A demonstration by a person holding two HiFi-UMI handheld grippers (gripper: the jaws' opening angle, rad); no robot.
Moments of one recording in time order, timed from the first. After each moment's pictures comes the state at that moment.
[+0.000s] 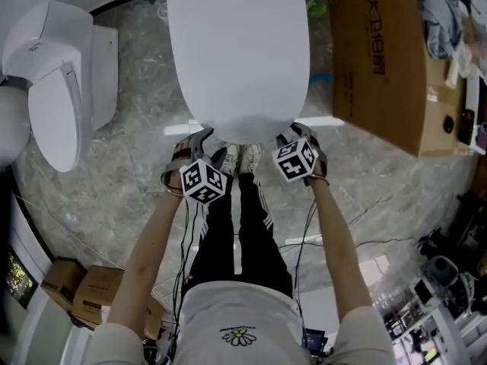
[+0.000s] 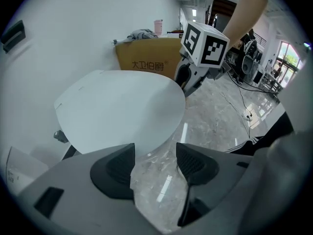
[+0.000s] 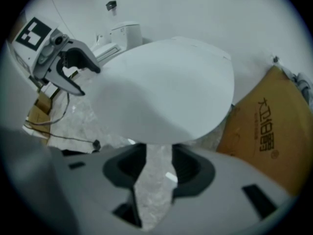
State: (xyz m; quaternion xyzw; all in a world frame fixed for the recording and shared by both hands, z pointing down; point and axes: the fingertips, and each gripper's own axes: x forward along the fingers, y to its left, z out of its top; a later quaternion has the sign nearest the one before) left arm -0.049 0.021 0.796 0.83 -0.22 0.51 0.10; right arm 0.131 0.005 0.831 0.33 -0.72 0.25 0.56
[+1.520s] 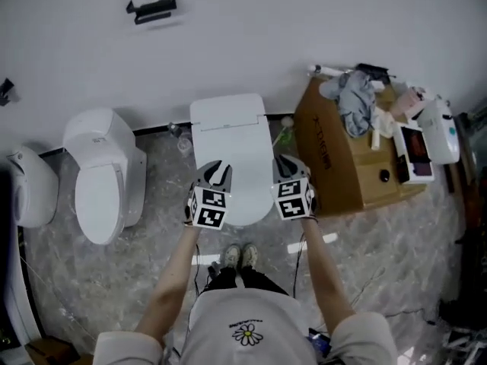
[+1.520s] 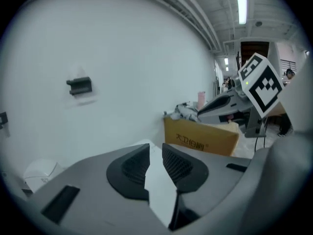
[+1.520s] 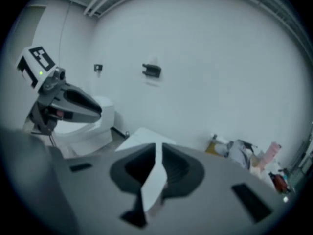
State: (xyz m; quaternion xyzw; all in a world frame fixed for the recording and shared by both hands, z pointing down) left arm -0.030 -0.137 0.439 0.85 -0.46 0.24 0.07; right arm 0.117 -0.143 0.433 0.55 -0.77 0.06 0.30
